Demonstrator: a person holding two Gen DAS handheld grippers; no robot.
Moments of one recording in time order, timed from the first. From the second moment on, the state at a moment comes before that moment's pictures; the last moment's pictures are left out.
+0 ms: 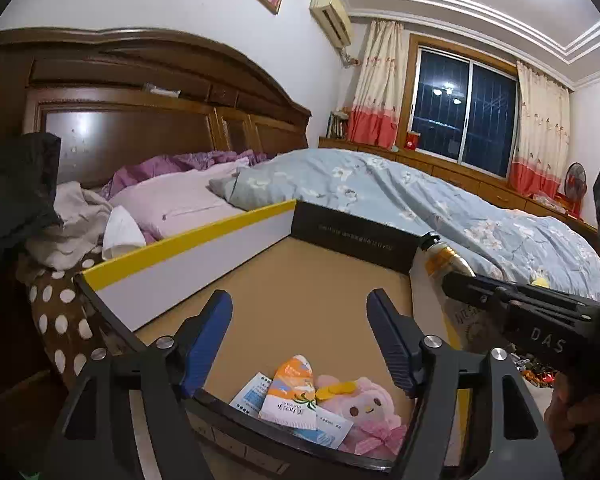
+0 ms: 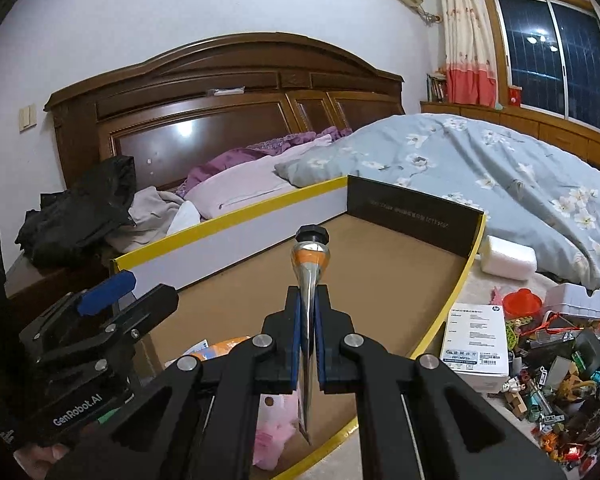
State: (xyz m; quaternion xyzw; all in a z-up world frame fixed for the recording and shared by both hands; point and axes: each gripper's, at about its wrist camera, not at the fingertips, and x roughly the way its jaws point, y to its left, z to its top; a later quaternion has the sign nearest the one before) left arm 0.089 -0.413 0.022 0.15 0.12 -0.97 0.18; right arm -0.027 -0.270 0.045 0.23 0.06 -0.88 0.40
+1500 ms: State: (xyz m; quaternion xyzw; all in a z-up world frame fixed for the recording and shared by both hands) left arm 0.038 -0.308 0.060 0.14 0.08 -0.98 0.12; right arm -0.066 -0.135 0.064 0.24 -0.01 -0.92 0.31
